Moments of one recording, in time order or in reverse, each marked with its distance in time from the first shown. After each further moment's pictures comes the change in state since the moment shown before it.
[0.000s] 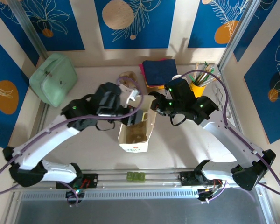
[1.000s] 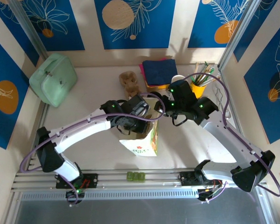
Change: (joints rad) left arm -0.026 0.246 -0.089 -0.056 -0.079 -0.063; right arm -0.053 -0.015 -0.064 0.000 0.010 0.010
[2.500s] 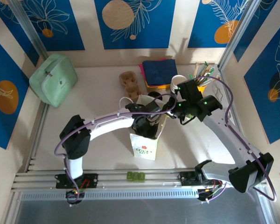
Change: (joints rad) left arm 0.001 0.312 0.037 0.077 0.173 0.003; right arm -0.148 0.007 -0.035 -0.108 -0.137 -0.113
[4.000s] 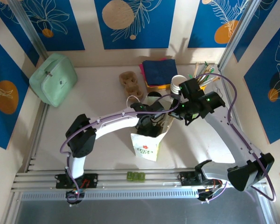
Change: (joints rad) left arm -0.025 0.075 0.095 -0.086 -0.050 -0.019; right arm -0.022 0.017 0.090 -0.211 0.131 -0.124
